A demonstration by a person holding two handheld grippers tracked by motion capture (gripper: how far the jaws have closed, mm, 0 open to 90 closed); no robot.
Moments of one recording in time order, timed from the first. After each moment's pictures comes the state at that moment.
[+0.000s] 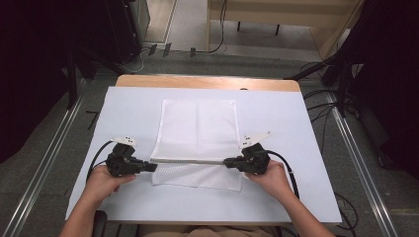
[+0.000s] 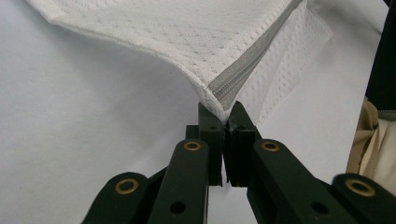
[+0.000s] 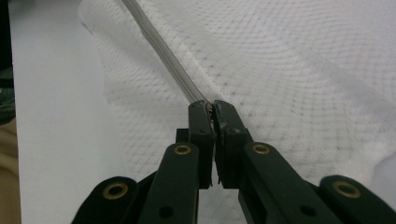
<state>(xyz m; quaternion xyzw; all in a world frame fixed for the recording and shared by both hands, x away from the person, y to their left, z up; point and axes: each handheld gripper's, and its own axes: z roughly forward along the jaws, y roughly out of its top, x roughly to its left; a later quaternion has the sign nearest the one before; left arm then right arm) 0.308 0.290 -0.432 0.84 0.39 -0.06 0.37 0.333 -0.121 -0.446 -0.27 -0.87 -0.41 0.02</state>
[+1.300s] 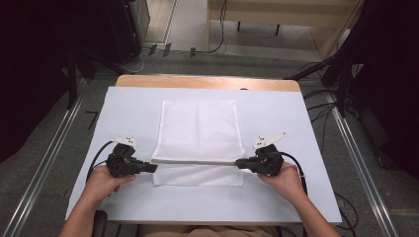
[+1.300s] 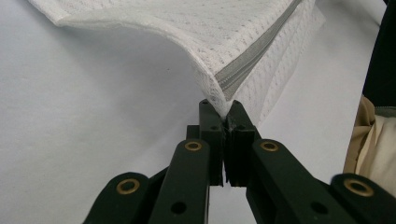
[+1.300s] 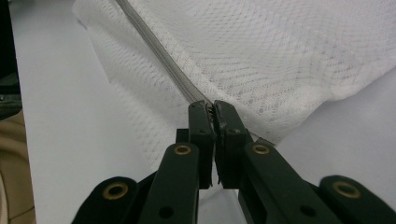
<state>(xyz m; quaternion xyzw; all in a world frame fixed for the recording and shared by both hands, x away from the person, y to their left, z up) 0.309 0.290 -0.434 0.84 0.39 -0.07 0.37 0.328 -0.154 -0.443 -0.29 -0.87 -0.40 0.02</state>
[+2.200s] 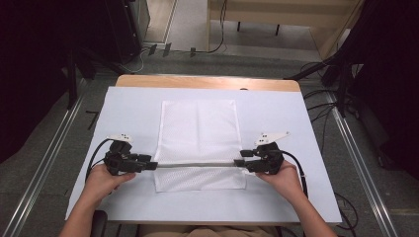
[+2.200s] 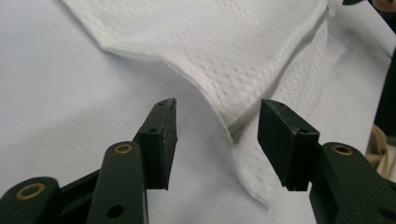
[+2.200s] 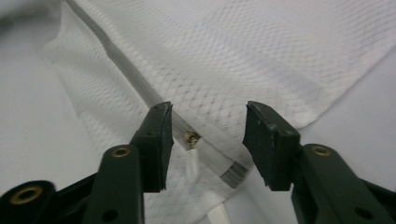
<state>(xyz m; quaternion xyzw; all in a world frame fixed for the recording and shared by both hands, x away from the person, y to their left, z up) 0.313 0.299 -0.431 0.81 0.44 -0.04 0.39 0.336 -0.158 -0.446 -0.32 -0.84 -0.43 -0.02</state>
